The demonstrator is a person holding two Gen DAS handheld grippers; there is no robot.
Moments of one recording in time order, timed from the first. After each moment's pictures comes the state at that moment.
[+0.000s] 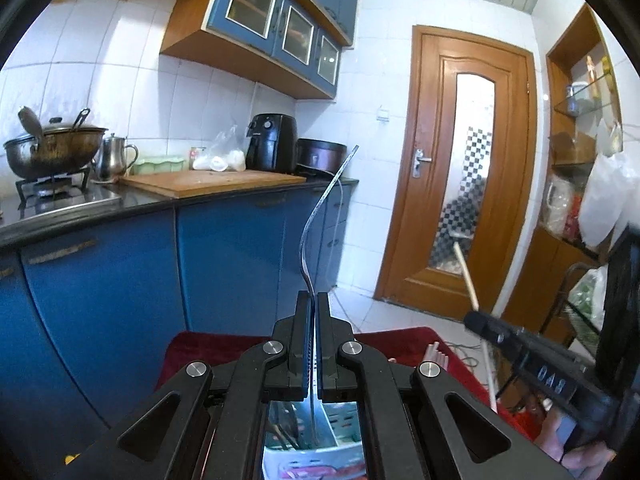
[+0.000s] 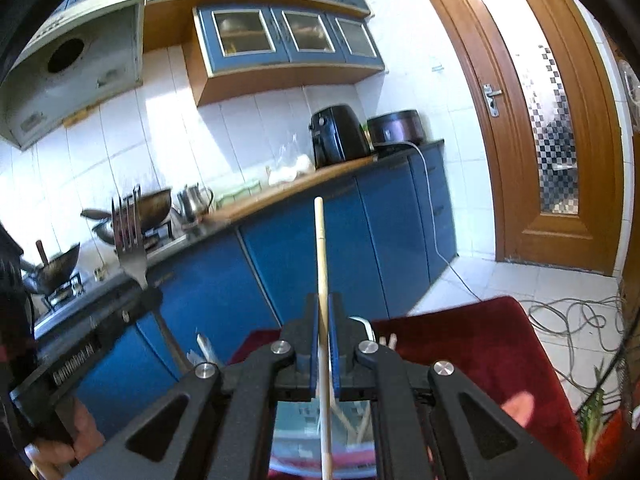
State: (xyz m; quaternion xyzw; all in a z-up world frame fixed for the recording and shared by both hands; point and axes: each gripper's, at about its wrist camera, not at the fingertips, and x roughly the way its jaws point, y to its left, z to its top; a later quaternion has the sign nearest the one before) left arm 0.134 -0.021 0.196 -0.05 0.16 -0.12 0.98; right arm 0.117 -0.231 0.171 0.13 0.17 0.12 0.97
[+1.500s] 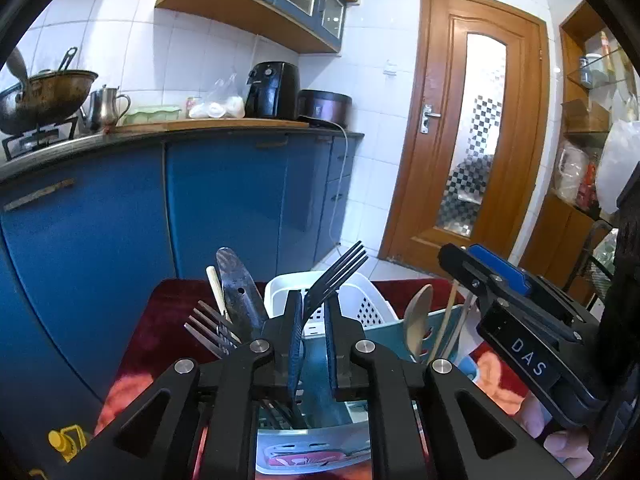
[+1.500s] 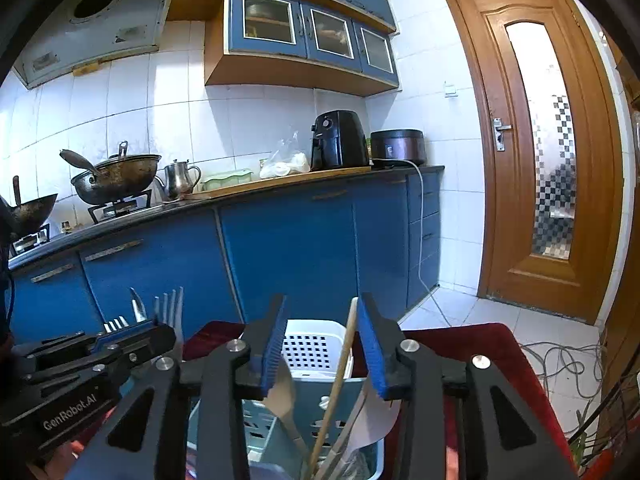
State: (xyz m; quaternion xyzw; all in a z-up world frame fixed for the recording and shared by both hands) left arm 0.167 -0.038 0.121 -0.04 0.23 -0.12 0.96; right arm 0.142 -0.213 0.121 0.04 0.14 0.10 0.98
